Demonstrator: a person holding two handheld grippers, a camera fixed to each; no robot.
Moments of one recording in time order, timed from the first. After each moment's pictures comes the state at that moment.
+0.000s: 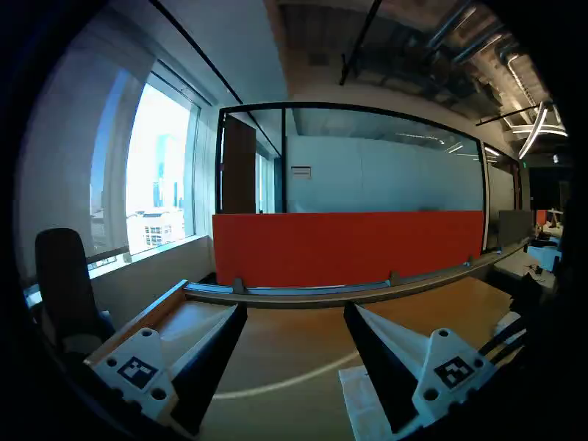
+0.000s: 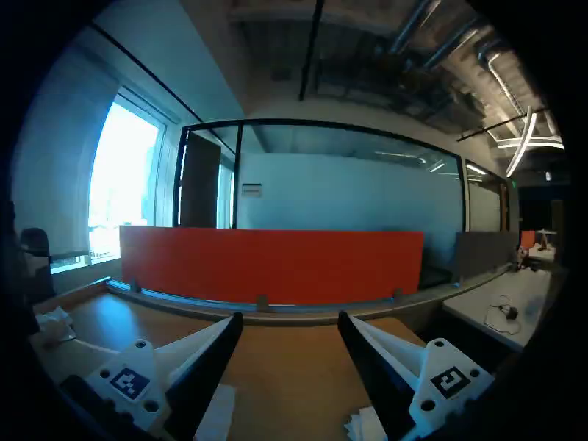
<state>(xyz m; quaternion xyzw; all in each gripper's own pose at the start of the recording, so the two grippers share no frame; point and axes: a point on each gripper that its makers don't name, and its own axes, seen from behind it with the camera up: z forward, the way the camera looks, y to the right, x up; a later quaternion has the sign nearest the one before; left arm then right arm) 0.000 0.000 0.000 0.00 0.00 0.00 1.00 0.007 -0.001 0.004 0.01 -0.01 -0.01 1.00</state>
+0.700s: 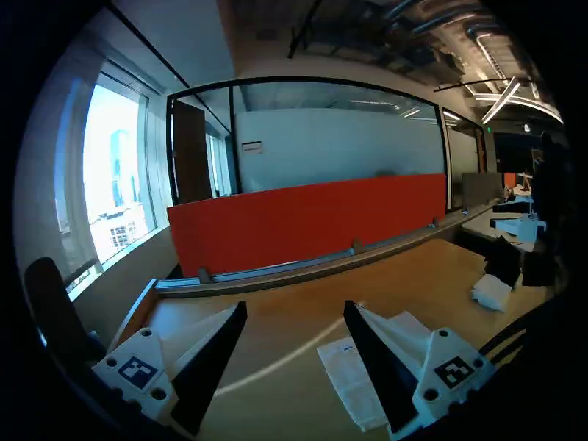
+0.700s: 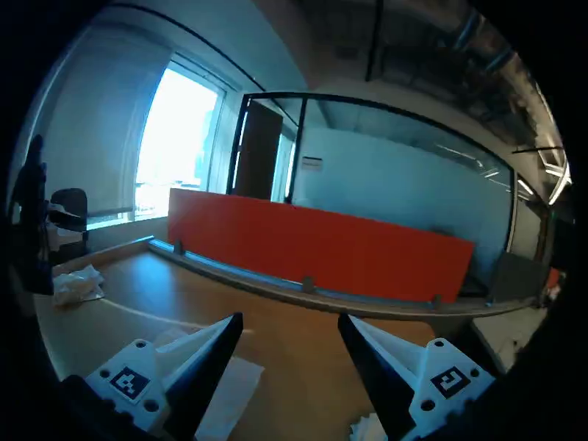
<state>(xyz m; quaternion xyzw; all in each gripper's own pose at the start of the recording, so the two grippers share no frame) -0.018 0.043 0.011 -0.10 -0.06 0.06 0.99 -0.001 -0.058 0.005 0.14 -0.09 -0.08 0.98</state>
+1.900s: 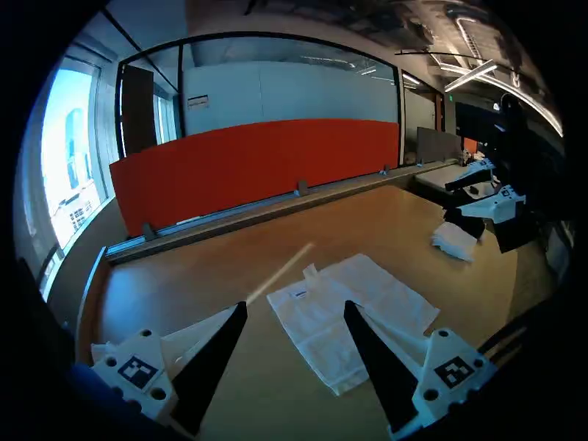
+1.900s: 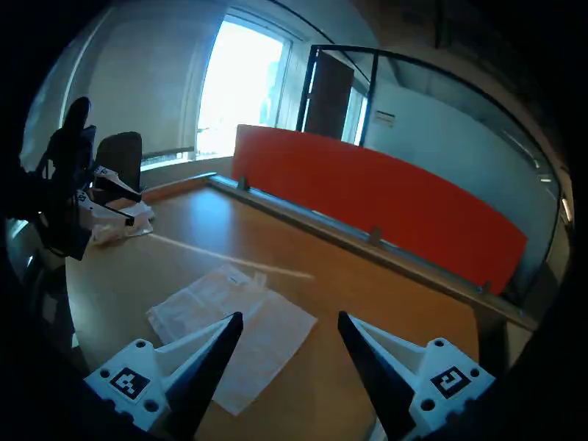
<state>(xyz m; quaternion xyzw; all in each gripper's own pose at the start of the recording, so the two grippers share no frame) -0.111 0.091 -0.010 -0.22 -0.18 0.08 0.96 -0.082 -0.102 -0.031 0.28 -0.21 -0.14 0.93</state>
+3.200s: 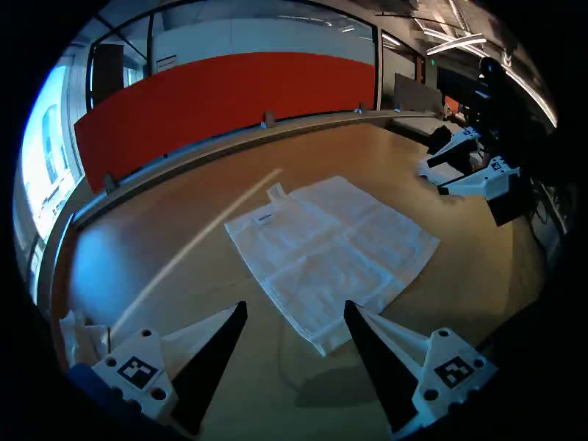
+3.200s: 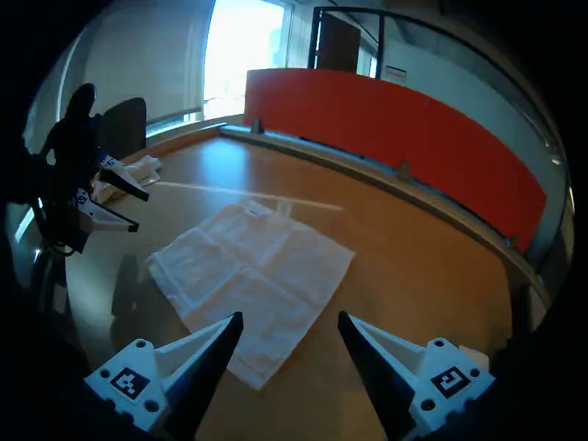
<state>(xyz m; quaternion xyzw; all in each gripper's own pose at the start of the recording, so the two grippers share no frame) -0.251 0.119 -0.030 -0.27 -0.28 0.12 0.91 -0.217 -0.116 -0.064 0.29 -0.31 -0.14 0.89</state>
